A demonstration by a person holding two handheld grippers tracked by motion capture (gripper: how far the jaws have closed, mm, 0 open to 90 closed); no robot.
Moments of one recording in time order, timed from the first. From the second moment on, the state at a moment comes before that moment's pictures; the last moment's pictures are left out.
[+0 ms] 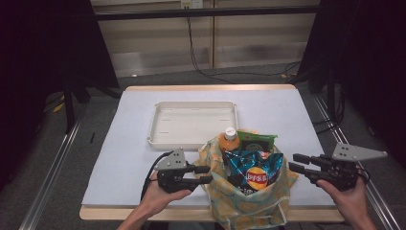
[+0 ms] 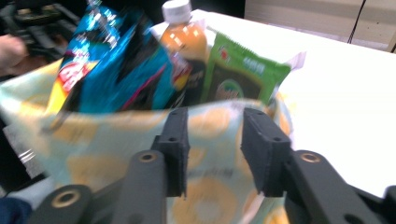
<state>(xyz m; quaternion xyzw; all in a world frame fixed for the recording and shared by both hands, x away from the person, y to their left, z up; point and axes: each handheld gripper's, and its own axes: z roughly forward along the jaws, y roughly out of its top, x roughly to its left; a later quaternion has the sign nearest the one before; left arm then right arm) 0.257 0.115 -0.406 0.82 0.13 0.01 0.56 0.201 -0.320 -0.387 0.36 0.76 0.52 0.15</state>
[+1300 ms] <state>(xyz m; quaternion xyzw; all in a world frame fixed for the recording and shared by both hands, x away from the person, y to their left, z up) 0.213 0.057 -0.462 0.90 0.01 -0.07 0.43 0.194 -0.292 -0.445 0.38 0.80 0.45 0.10</state>
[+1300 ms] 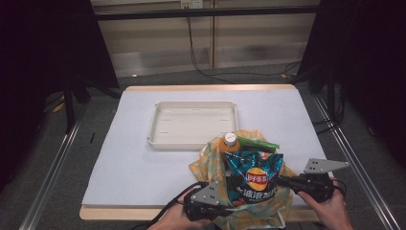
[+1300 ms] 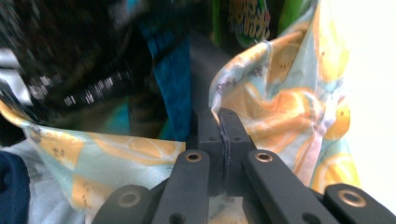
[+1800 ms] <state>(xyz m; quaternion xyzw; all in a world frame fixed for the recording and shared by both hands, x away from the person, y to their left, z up) 0.226 0.063 -0.483 0.91 0.05 -0.08 0.41 0.201 -0.288 -0.466 0.38 0.83 0.39 0.09</state>
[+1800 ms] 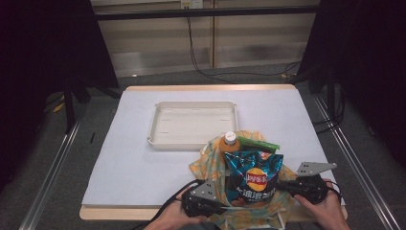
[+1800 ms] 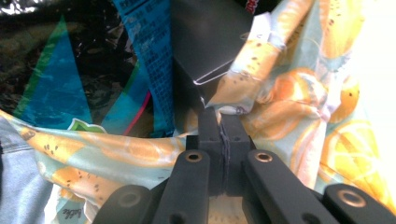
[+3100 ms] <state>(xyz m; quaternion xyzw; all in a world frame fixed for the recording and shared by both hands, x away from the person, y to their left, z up) 0.240 0.086 -0.410 0.81 0.12 -0.02 0.58 0.182 -0.308 -0.431 0.38 0.74 0.53 0.15</state>
